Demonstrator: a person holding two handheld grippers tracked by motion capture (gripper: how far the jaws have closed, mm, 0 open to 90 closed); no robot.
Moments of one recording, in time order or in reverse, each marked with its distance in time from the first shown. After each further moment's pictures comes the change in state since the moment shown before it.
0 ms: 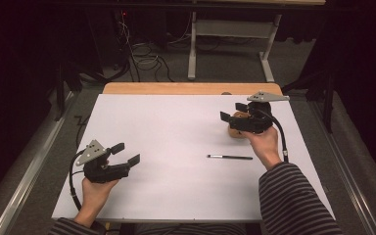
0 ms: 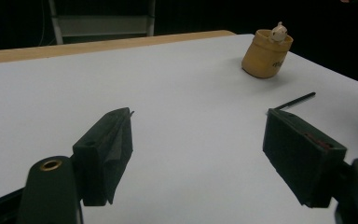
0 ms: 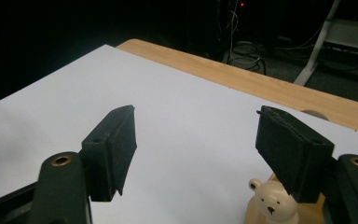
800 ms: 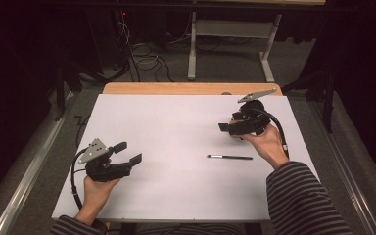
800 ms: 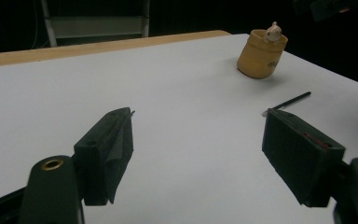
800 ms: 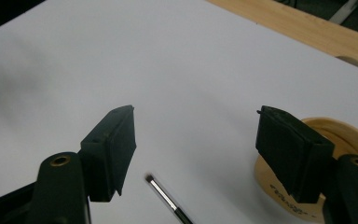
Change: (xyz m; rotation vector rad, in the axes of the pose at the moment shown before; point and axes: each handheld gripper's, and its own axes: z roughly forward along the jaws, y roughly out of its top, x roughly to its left) left arm -0.001 0.002 0.005 0.000 -0.022 0.011; right arm 0.004 0.008 0.006 0.302 0.067 -0.055
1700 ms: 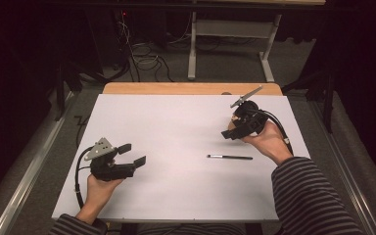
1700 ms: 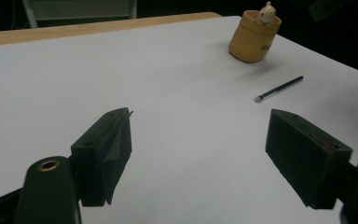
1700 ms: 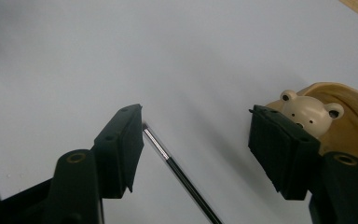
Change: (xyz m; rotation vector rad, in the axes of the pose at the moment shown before) left arm 0.000 -0.001 0.012 0.073 -0.049 0.003; right arm 0.004 0.008 0.005 0.252 -0.009 -0.102
